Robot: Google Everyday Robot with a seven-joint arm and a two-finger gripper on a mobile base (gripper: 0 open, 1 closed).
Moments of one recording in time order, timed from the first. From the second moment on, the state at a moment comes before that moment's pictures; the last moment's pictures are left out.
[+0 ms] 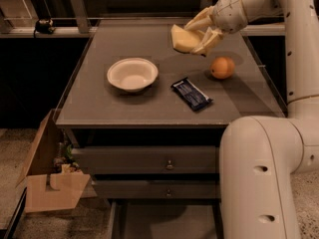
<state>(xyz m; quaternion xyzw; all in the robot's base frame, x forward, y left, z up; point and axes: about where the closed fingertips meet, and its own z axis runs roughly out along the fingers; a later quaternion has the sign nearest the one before) 0.727 -0.101 0.917 -0.75 0.46 0.17 0.45</state>
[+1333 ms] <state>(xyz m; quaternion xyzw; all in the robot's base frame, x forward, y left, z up) 0.728 -0.076 0.987 -0.72 0.44 0.13 0.52</state>
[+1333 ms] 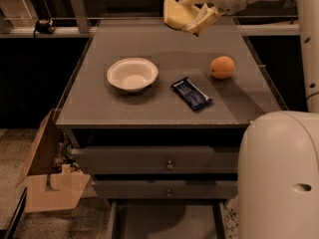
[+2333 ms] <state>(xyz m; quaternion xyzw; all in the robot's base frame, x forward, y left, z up) 0.728 -0.076 0.987 -0.72 0.44 0.13 0.52</state>
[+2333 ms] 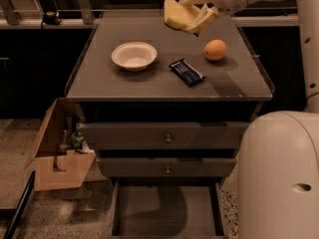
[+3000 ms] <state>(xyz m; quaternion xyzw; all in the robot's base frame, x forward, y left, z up) 0.718 -0.092 0.998 -0.68 0.45 0.11 0.56</state>
